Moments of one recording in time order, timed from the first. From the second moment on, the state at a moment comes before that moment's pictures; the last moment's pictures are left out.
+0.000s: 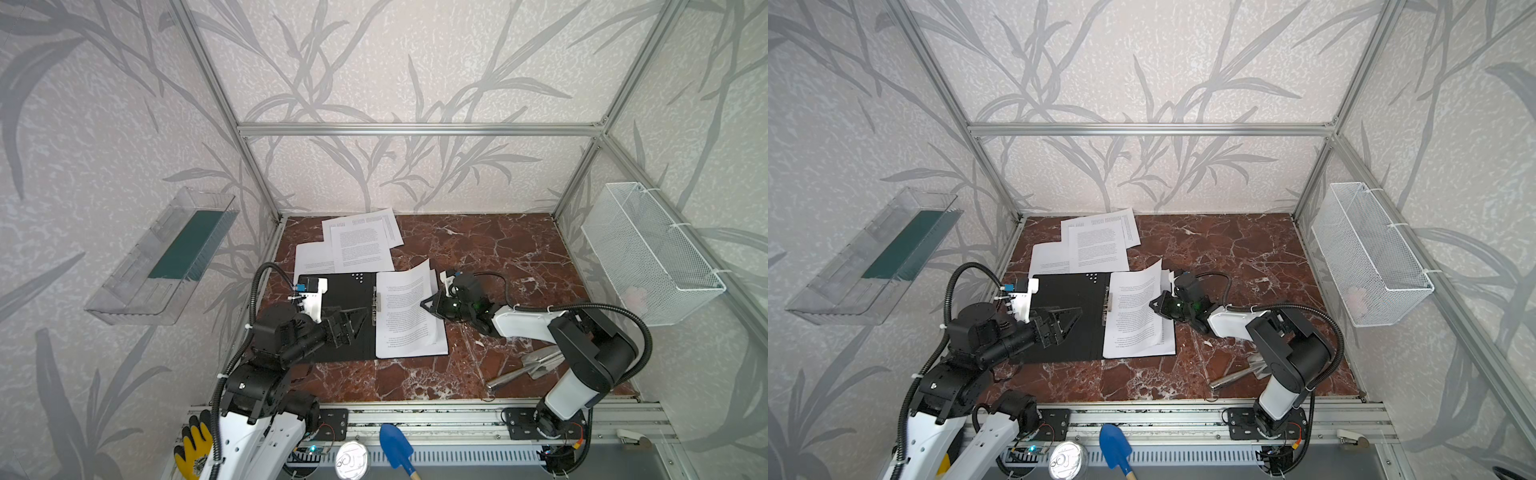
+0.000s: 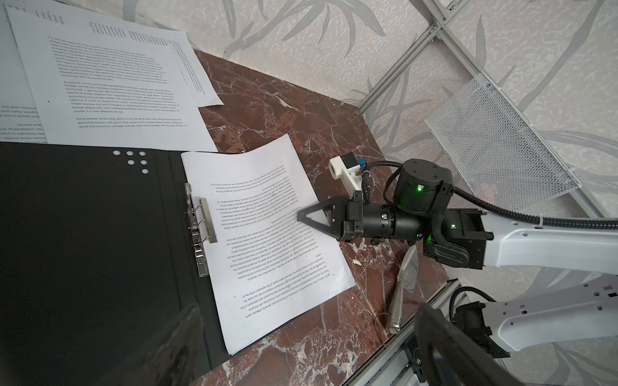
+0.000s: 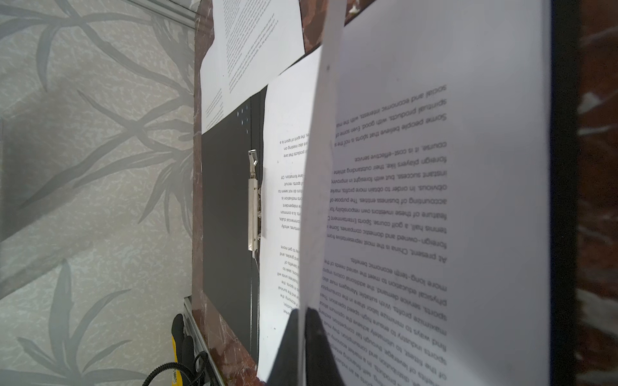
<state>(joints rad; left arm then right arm) -0.23 0.47 0.75 -0.69 0.45 -0.47 0.64 1.67 0.71 0.36 -0.37 1.00</state>
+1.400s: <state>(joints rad) -0.43 0.78 0.75 -0.67 0.31 -0.59 0.61 1.04 0.73 -0.24 -0.12 0.45</state>
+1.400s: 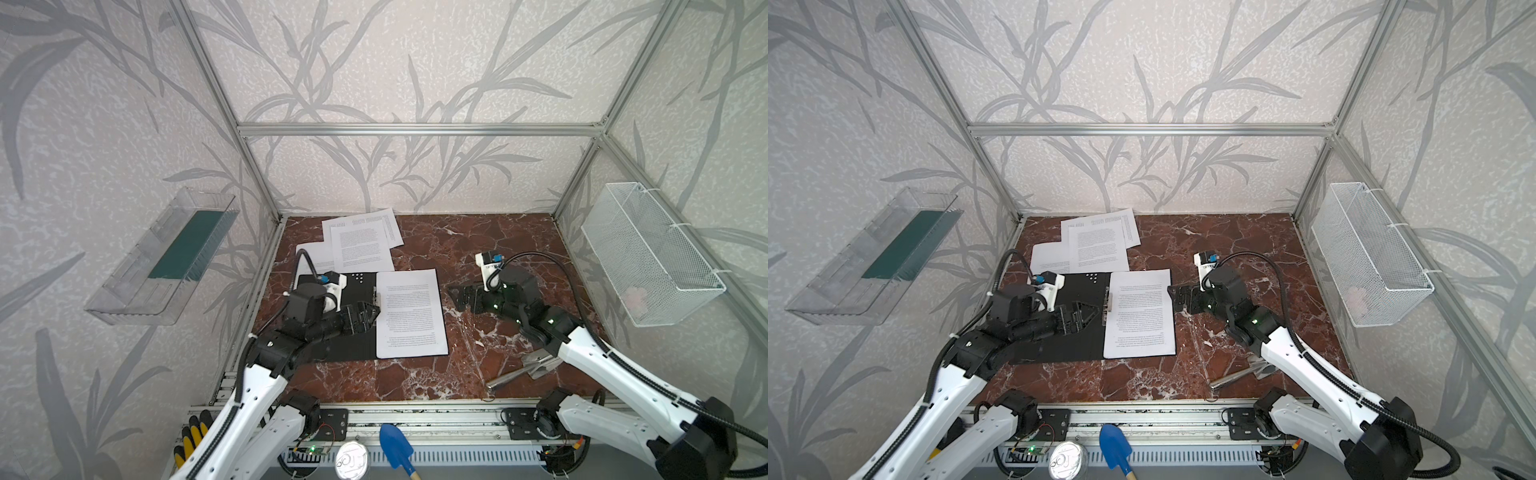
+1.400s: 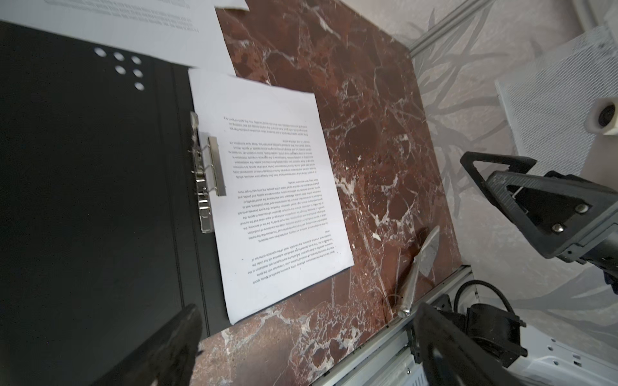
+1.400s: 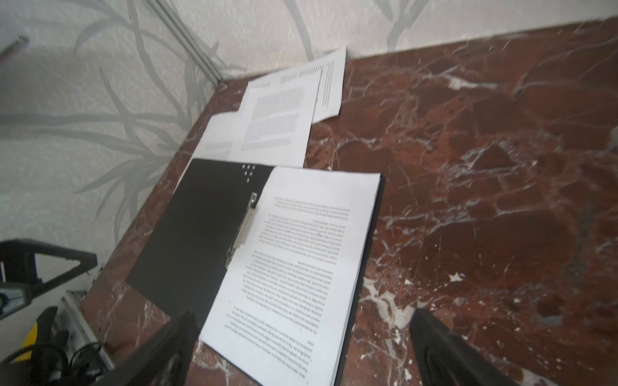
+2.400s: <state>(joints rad) -0.55 1.76 1.19 -0.66 -0.17 -0.63 0.61 1.14 0.47 0.20 -0.32 0.54</state>
